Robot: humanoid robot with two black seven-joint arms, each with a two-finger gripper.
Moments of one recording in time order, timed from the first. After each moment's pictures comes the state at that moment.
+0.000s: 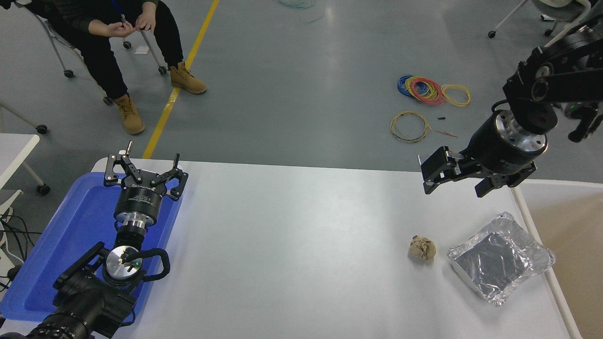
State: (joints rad) left arm -0.50 0.13 -1.12 -0.54 -0.09 -0.62 -0.36; right arm 2.16 -0.33 -1.30 1.39 -0.15 0.68 0.05
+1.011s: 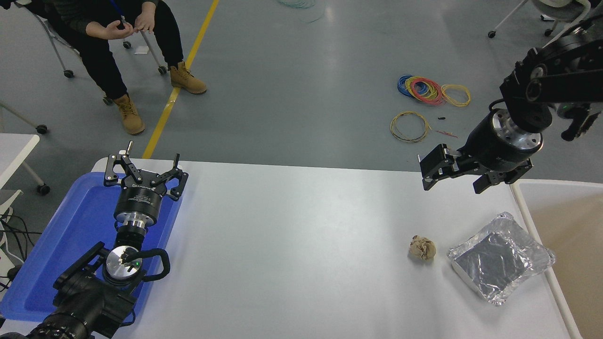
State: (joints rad) left arm -0.50 0.13 -1.12 -0.54 -0.09 -0.62 -0.36; right arm 2.12 -0.32 -1.30 1.32 -0.15 0.68 0.05
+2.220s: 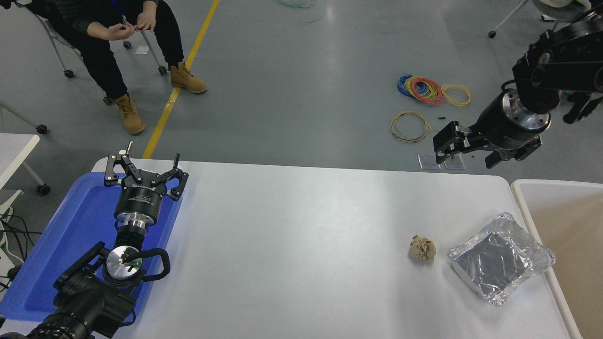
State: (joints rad) left arm -0.50 0.13 -1.12 -0.54 -0.09 -0.62 -0.36; right arm 2.01 -0.33 -1.34 1.12 -0.16 0.66 0.05
